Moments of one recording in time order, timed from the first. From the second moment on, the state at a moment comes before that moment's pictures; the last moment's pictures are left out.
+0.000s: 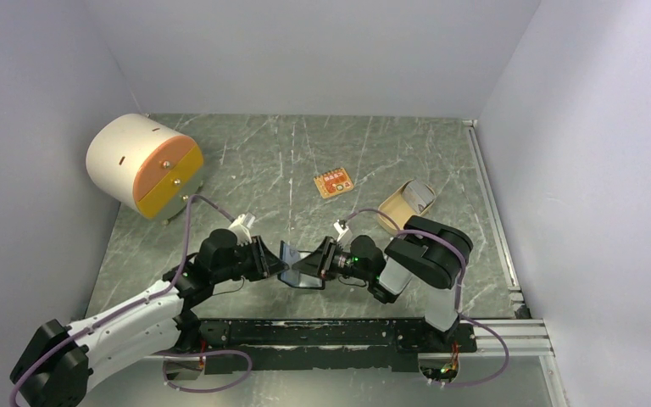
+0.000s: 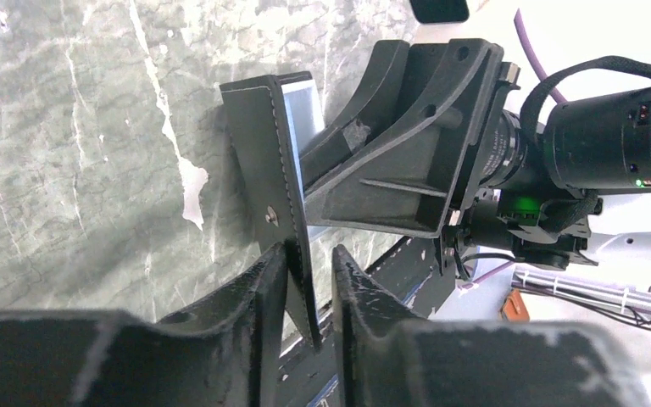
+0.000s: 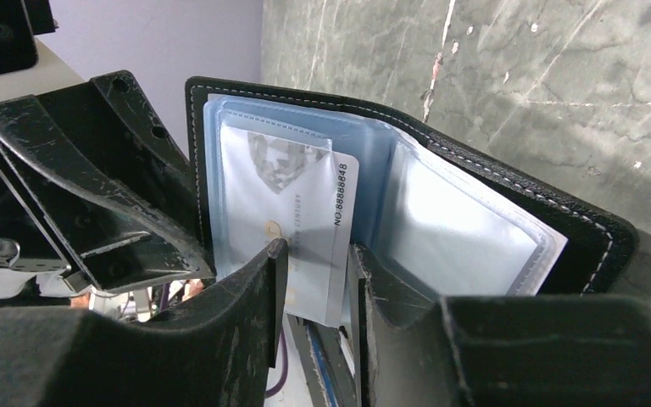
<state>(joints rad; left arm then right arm) -0.71 0.82 0.26 0.05 0.24 -0.94 0.88 1.88 0.30 1.35 -0.32 1.25</state>
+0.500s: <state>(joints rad) -0.71 0.78 0.26 0.05 0.23 -0.93 0.88 1.89 0.29 1.36 -0.33 1.25</state>
